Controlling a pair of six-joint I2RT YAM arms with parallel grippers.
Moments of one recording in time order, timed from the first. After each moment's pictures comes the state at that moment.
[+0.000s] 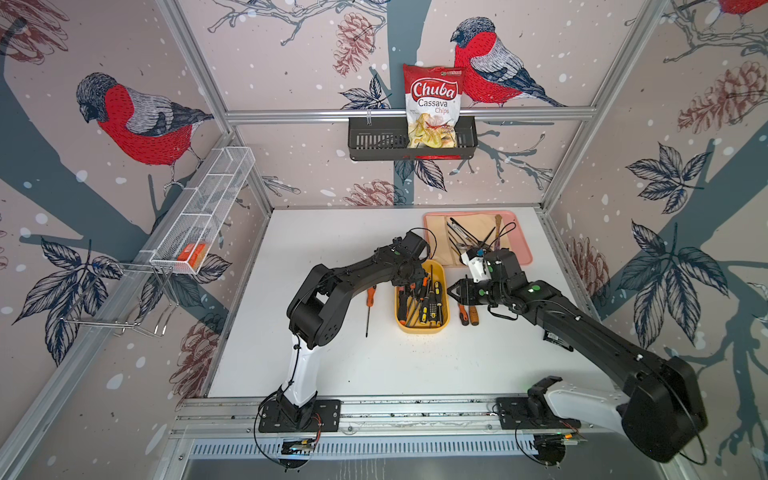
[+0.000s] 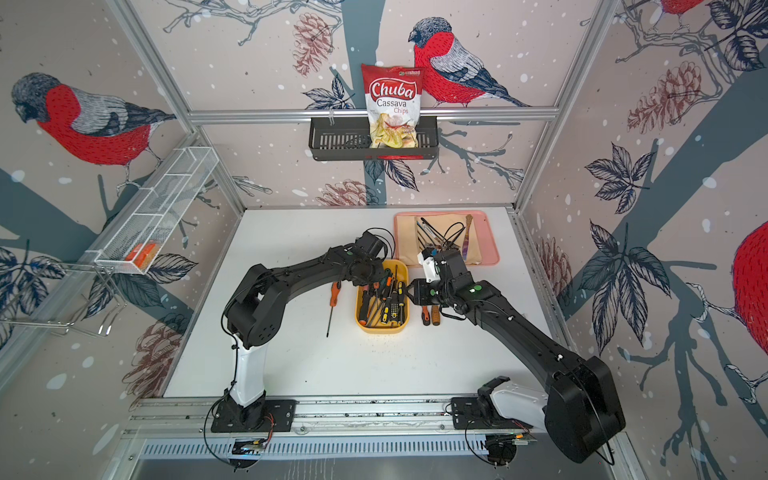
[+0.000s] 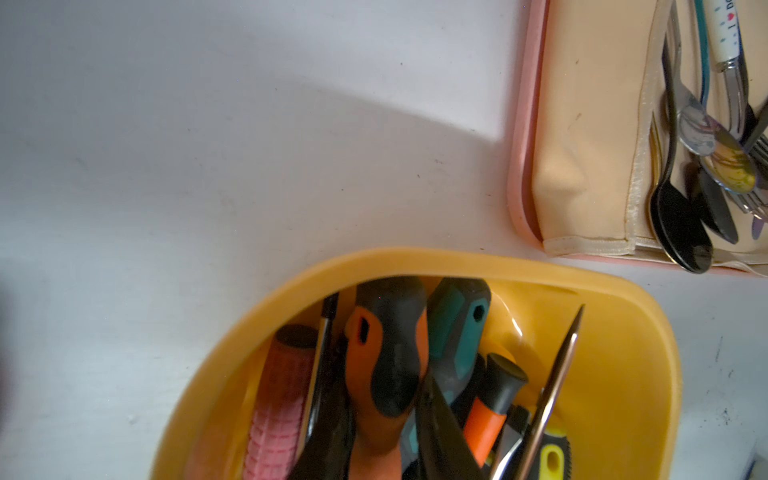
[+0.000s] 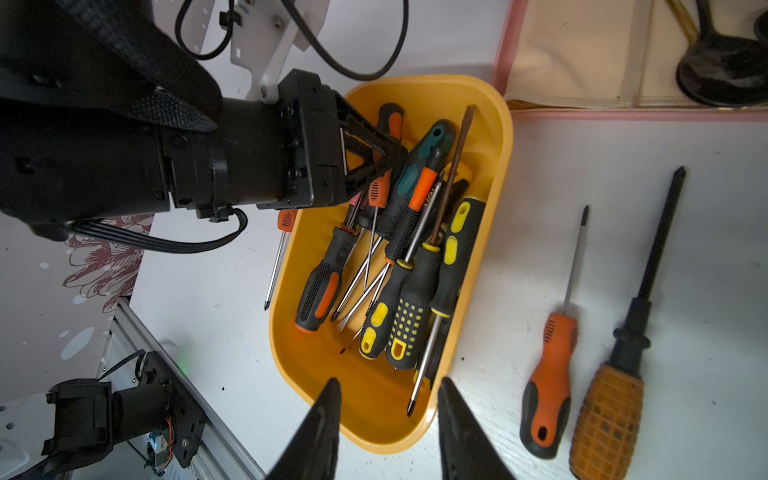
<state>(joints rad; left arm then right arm) -0.69 2.05 1.50 -0.52 -0.03 -0.86 0.52 1.20 0.83 -0.45 -0.35 0.39</state>
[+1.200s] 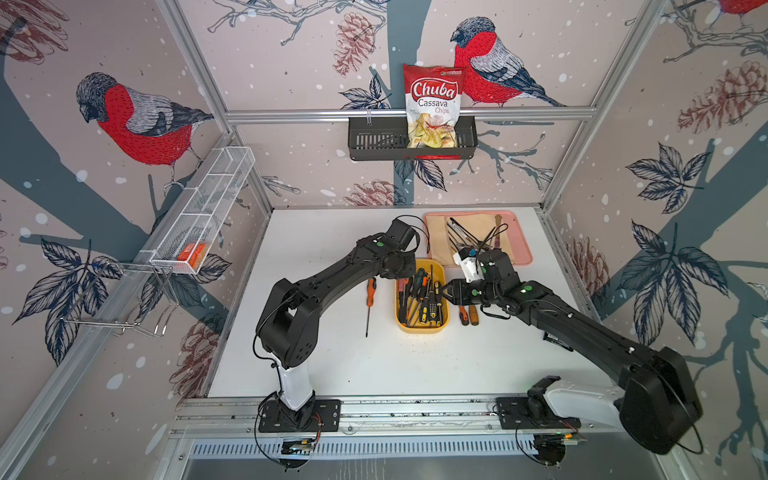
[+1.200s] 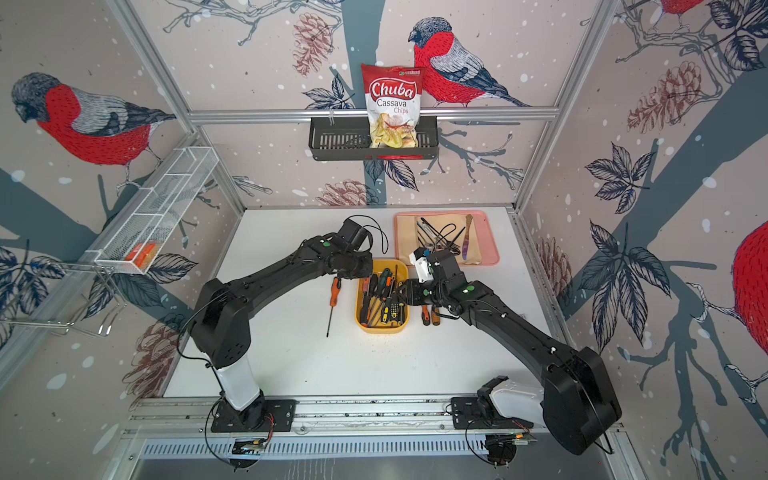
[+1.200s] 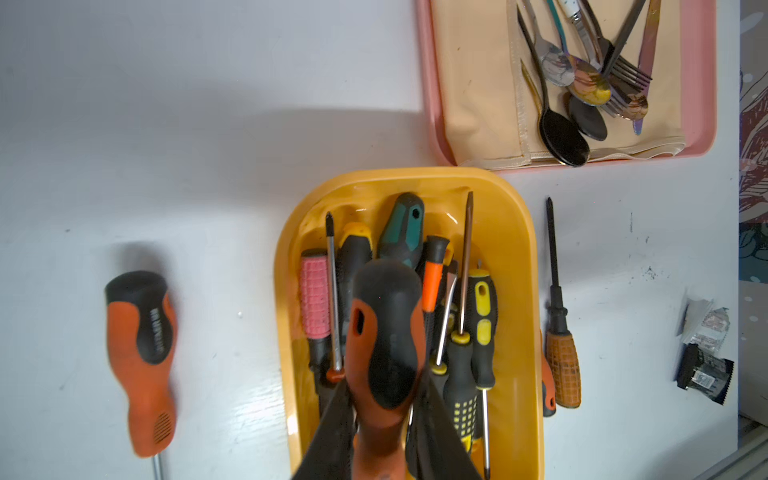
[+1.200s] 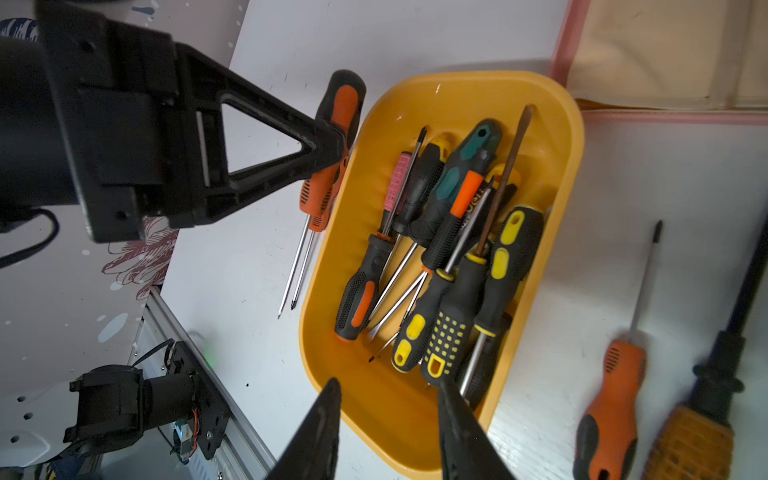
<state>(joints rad) -0.65 1.79 1.46 -0.71 0.05 -0.62 0.59 1.24 0.83 -0.36 -0.39 0.44</state>
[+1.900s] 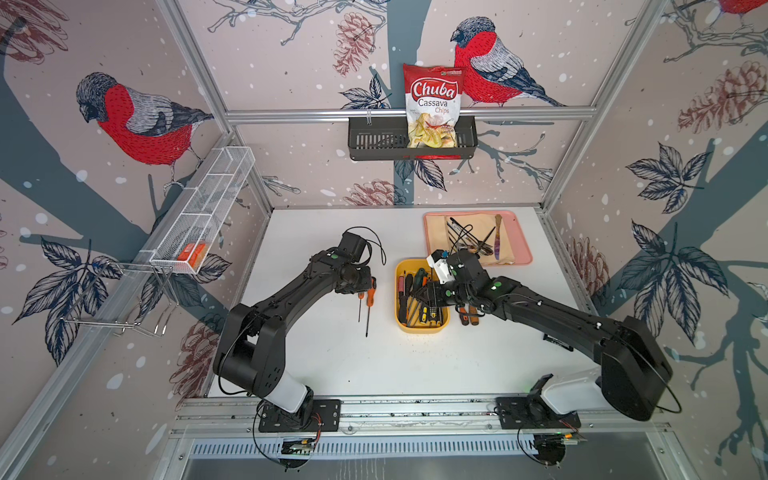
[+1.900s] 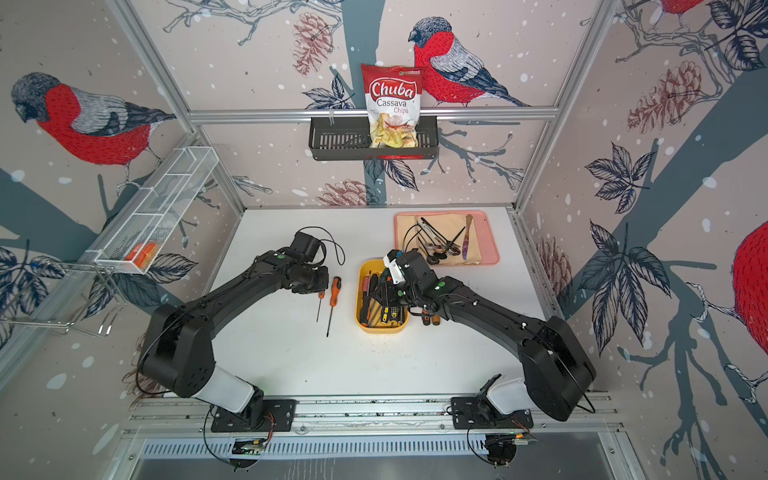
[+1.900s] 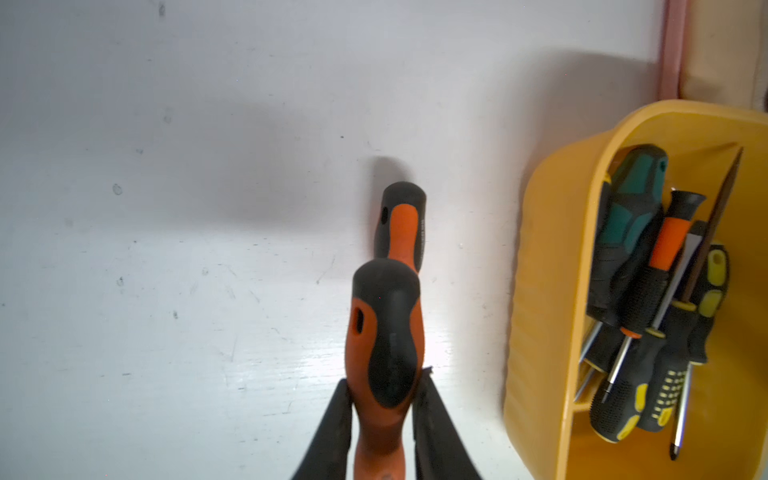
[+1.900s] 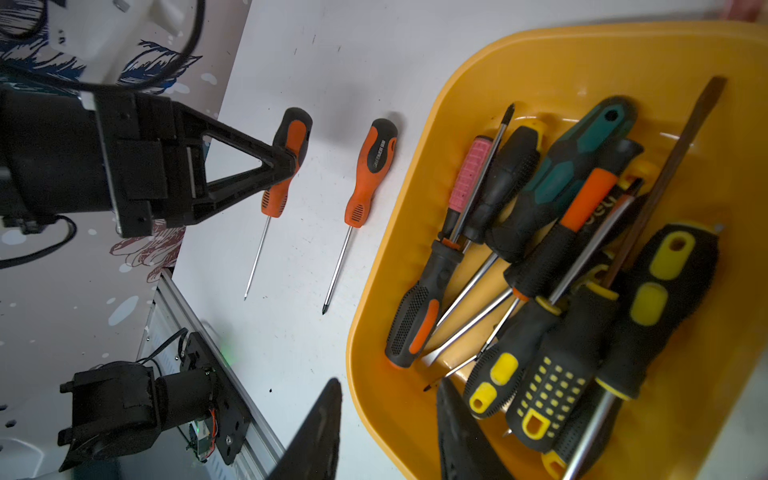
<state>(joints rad) -0.39 1.55 1.10 -0.72 0.05 -0.45 0.77 1.42 0.93 -0.29 -0.31 0.53</state>
